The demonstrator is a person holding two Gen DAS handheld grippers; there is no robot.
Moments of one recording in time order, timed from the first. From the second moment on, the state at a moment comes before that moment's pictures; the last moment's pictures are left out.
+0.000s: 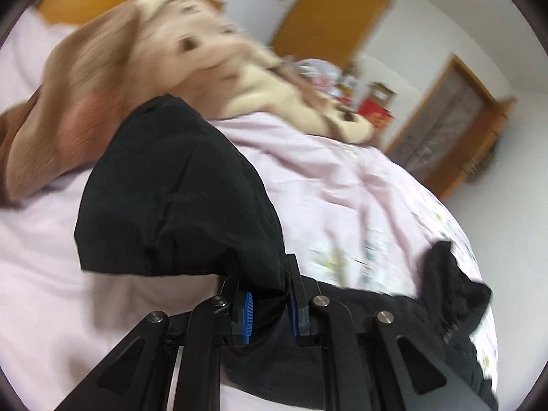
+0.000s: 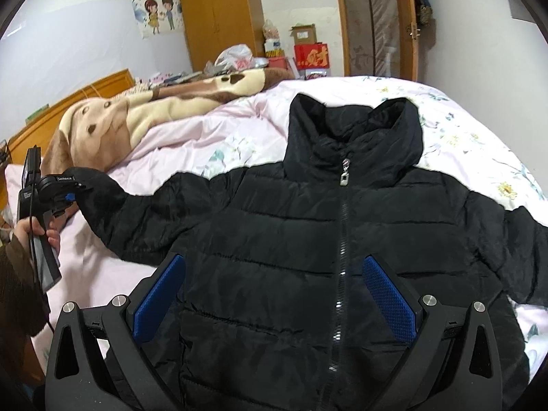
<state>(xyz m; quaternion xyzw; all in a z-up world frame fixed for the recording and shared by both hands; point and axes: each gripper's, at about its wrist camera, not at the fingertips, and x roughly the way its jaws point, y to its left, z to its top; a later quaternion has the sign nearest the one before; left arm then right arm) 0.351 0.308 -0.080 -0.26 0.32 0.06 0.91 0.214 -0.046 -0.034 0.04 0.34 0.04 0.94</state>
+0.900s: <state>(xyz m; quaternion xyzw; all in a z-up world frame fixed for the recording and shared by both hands) 0.356 0.006 -0.085 -0.07 0.41 -0.12 0.90 0.178 -0.178 -0.013 0.13 0.31 -0.05 0.94</state>
